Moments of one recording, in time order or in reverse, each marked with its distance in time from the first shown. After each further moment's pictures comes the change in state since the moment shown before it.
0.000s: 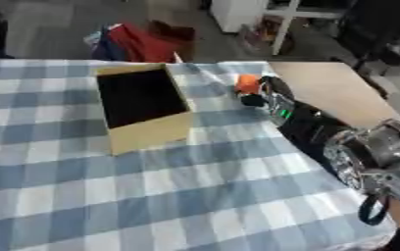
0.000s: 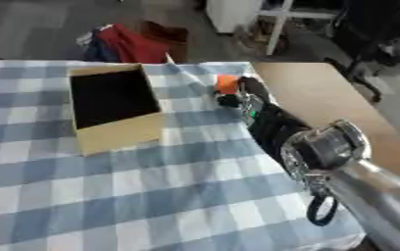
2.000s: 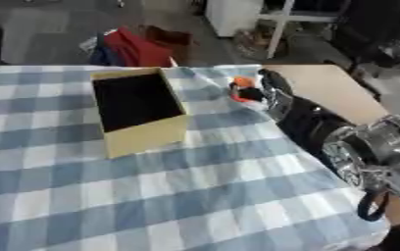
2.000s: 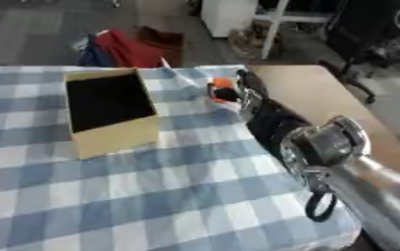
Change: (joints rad) left arm 0.003 -0.004 0.000 0.000 0.000 0.000 0.000; right arm -0.022 -0.002 -0.005 0.000 -0.004 -0.004 -0.009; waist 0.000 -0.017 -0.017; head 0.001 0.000
